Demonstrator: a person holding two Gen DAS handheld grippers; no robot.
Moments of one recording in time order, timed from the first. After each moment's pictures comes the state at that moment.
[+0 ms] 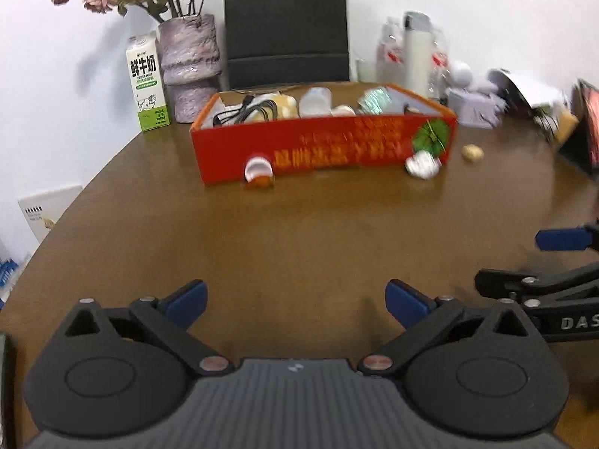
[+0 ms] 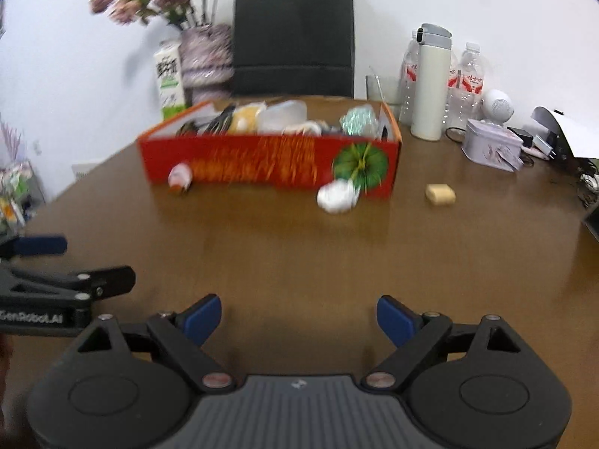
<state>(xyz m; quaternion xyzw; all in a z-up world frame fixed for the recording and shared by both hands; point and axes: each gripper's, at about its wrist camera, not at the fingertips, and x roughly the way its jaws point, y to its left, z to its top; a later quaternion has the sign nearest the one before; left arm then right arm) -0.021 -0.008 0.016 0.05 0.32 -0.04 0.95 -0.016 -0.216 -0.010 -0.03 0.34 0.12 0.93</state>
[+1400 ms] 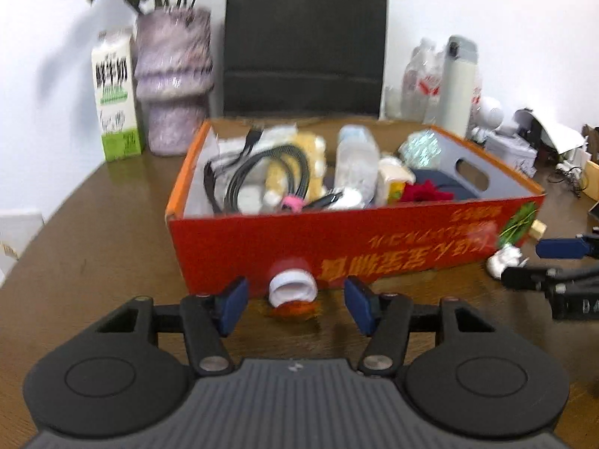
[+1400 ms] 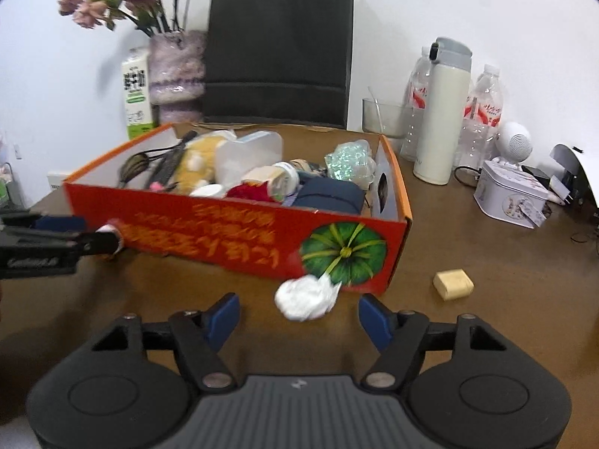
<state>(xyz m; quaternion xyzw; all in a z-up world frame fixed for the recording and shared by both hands) 0.149 0.030 0.008 0.01 0.30 -0.08 0.95 0.143 -0.216 -0.007 -0.05 0.32 0.11 0.94</state>
